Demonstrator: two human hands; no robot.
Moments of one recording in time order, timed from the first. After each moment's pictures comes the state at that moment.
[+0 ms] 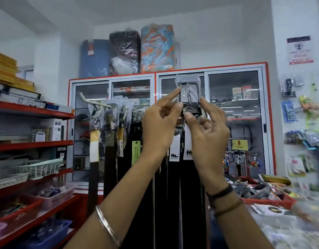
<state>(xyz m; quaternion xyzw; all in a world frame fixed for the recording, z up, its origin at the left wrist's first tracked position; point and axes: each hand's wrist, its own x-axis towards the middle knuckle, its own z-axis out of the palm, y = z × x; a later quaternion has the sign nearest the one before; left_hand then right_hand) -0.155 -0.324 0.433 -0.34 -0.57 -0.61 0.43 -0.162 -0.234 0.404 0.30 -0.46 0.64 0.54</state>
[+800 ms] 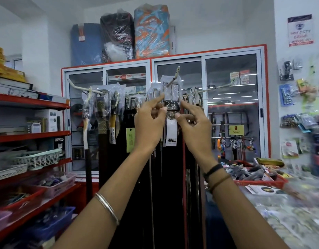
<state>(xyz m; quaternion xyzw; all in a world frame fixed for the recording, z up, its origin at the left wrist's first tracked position) -0.194 -0.333 0.409 -0.24 -0.67 -0.53 0.47 -0.212 -0.221 0.388 0.28 -0.61 0.57 0.48</state>
